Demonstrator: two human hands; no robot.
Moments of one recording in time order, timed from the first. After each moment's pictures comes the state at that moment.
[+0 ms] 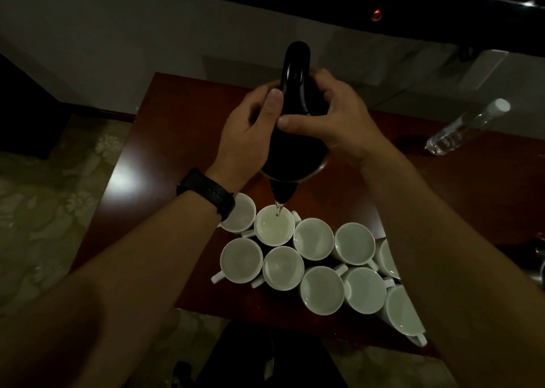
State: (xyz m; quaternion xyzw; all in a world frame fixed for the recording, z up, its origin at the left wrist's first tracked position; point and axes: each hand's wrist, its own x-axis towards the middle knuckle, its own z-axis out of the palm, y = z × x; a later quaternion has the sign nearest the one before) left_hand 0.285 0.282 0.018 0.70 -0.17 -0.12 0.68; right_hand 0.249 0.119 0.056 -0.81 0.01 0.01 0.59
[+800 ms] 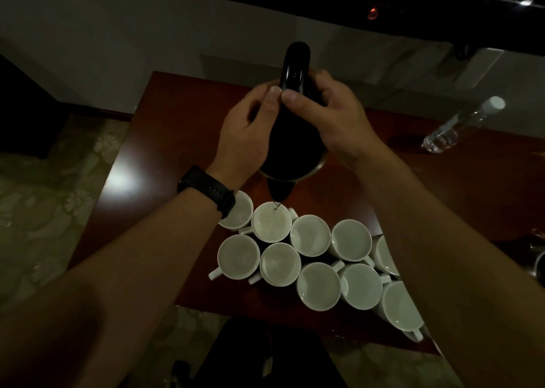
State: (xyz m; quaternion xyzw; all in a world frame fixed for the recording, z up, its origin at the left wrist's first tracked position) left_hand 0.280 0.278 0.018 0.70 -0.18 -0.10 0.68; right_hand 0.240 0.127 0.062 -0.78 0.05 0.00 0.63
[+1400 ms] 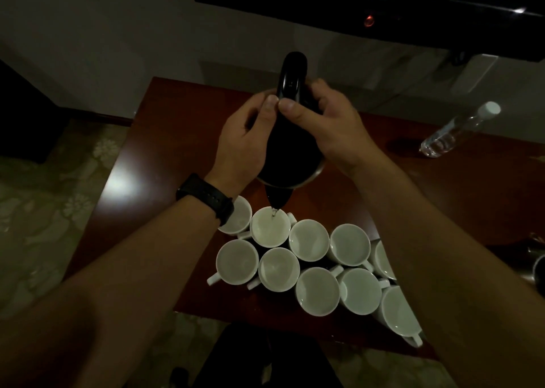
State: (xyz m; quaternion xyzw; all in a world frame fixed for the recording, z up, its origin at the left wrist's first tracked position) left_hand 0.278 0.278 0.018 0.69 -0.18 -0.11 0.69; right_hand 0.238 0.130 0.065 -0.77 0.05 0.00 0.64
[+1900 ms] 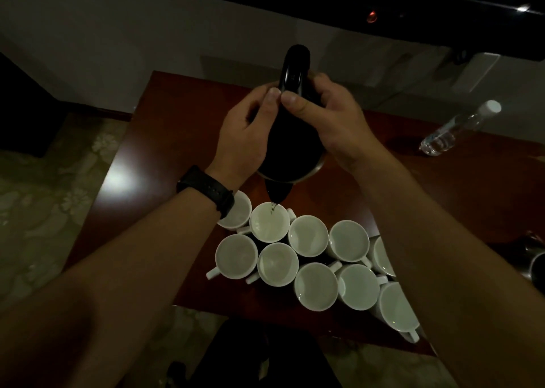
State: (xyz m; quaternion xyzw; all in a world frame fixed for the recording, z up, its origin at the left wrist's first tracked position) left_hand 0.275 0.279 0.021 0.68 -0.19 -0.10 0.71; right_hand 0.237 0.130 0.065 -0.75 0.05 0.00 0.65
